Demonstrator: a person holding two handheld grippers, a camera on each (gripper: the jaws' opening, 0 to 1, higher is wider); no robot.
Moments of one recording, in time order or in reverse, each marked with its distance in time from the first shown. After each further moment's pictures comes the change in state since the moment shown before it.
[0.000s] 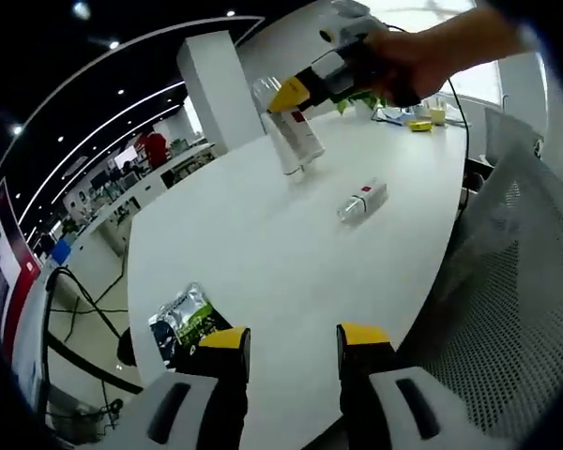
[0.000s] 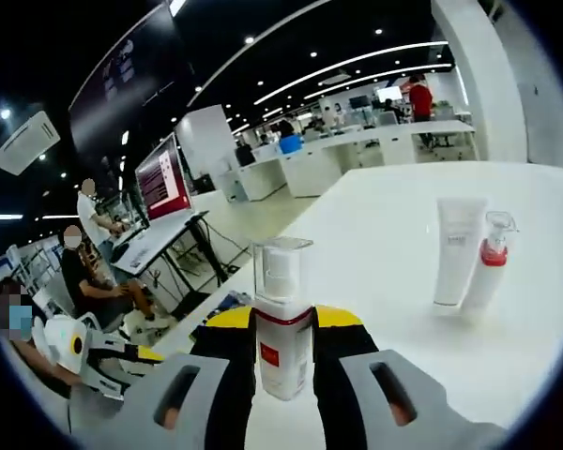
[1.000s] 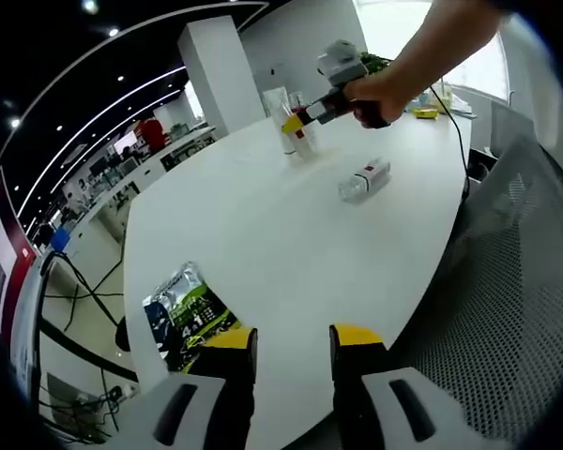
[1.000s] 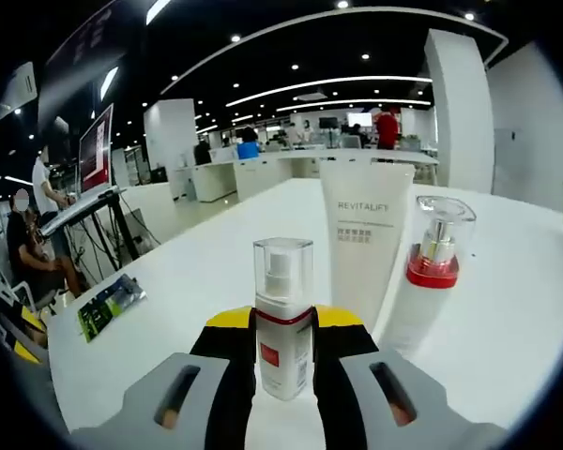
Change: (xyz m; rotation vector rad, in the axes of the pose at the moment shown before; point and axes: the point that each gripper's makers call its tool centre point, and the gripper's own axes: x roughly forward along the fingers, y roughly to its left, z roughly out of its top) left arm 0.008 -0.005 -0.020 -0.015 0.082 -0.017; right arm 0.039 -0.161 -0.026 -0.153 -0.068 -0.236
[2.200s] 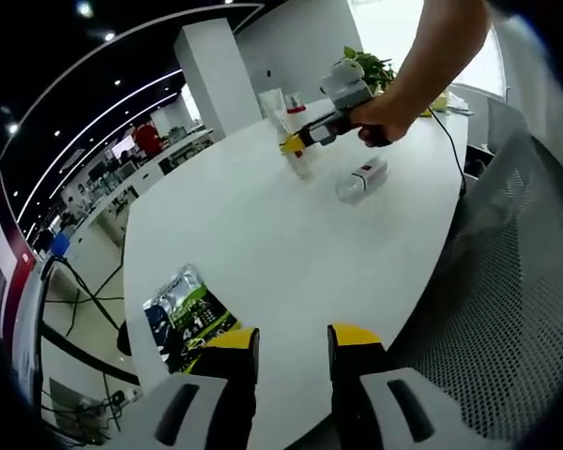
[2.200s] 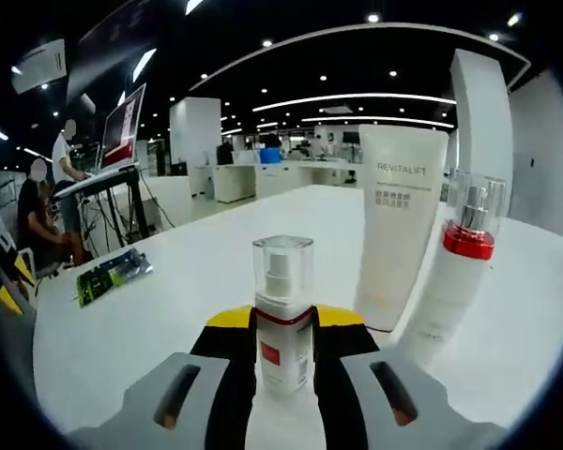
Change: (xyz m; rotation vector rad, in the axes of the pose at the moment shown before) left arm -0.001 0.000 0.001 0.021 -0.013 0.002; right arm -0.001 0.040 -0.017 -0.133 -0.050 0.085
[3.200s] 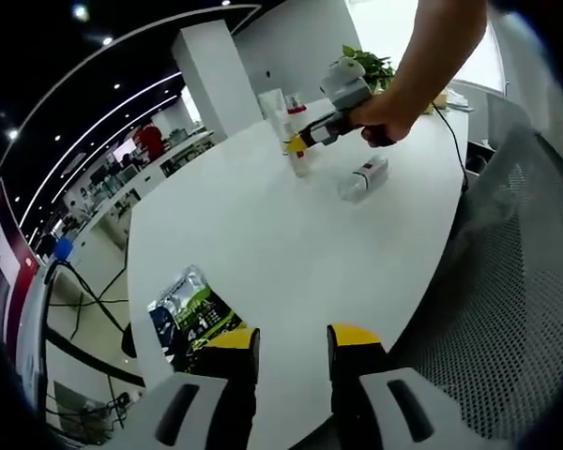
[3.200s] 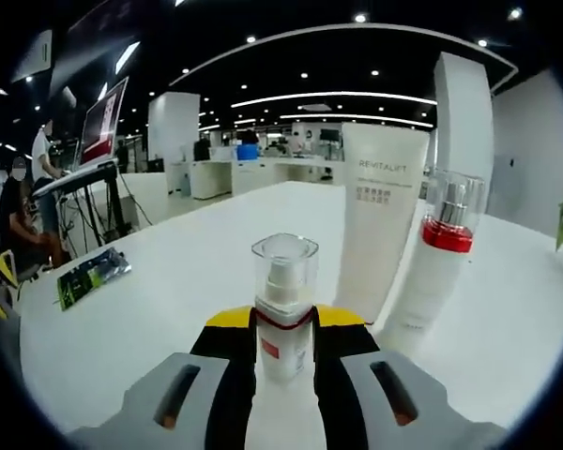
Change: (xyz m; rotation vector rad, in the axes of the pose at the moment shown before) left arm 0.000 0.002 0.000 0.019 0.004 0.013; right arm 0.001 -0.021 -0.004 0.019 0.015 -0.137
